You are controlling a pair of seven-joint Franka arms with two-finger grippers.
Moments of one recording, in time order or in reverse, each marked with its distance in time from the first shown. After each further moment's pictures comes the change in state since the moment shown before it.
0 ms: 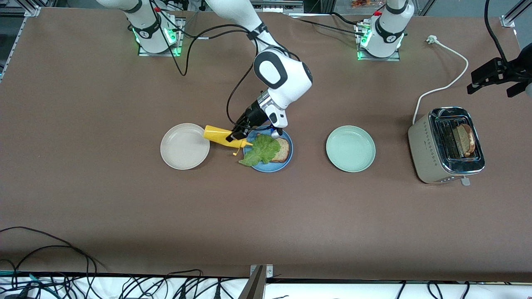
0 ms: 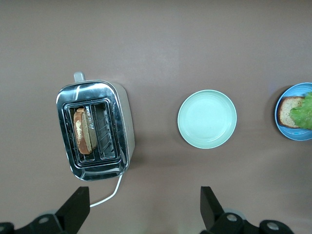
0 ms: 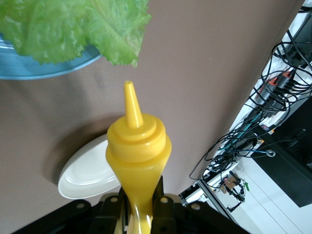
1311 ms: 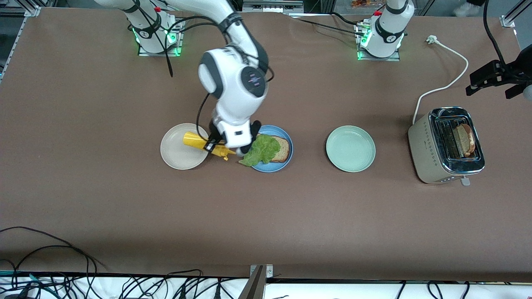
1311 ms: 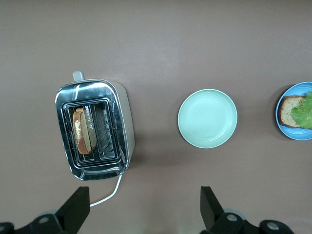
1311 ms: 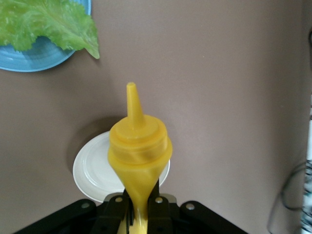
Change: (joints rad) left arm 0.000 0.008 0.000 0.000 0.000 0.000 0.000; right arm -0.214 -0.197 -0.092 0.028 0.452 0.036 -0.301
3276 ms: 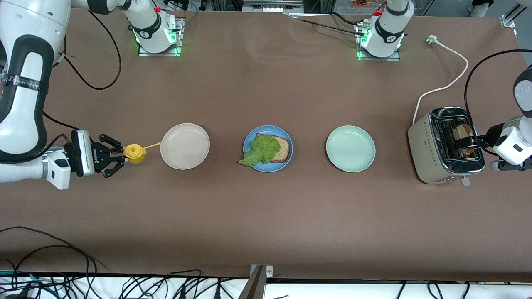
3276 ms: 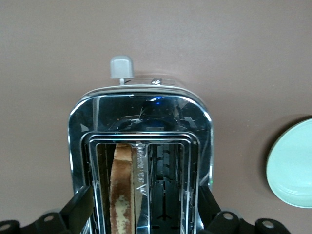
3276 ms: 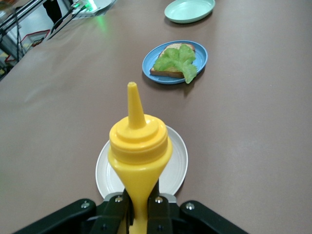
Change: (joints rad) left arm 0.204 0.243 0.007 -0.339 0.041 0.482 0.070; right arm -0.792 0.002 0.021 -0.051 0.965 -0.395 -1.510
